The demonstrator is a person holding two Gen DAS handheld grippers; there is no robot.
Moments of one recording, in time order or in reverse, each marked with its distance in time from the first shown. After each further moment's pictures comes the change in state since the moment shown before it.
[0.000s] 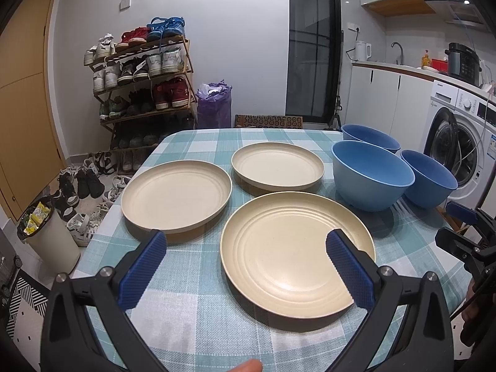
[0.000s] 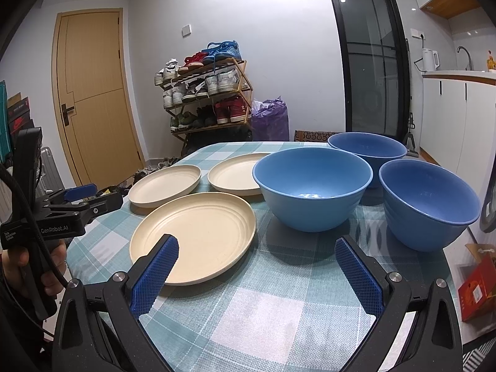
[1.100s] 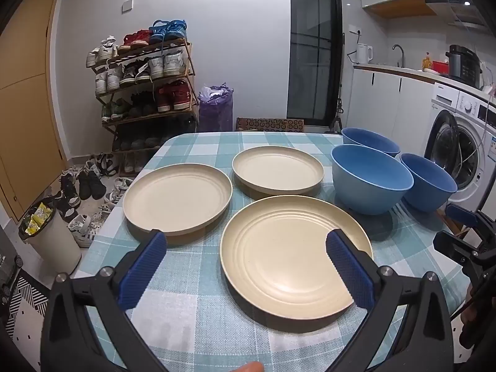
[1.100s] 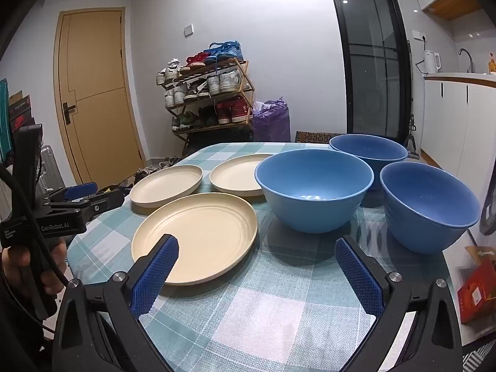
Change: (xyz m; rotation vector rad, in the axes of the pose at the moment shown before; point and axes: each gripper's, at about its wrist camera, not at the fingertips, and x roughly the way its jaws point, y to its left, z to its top) left arm -0.004 -0.001 0.003 -0.005 -0.003 0.007; right arm -0.003 0.002 0.003 -0.003 -0.003 0.004
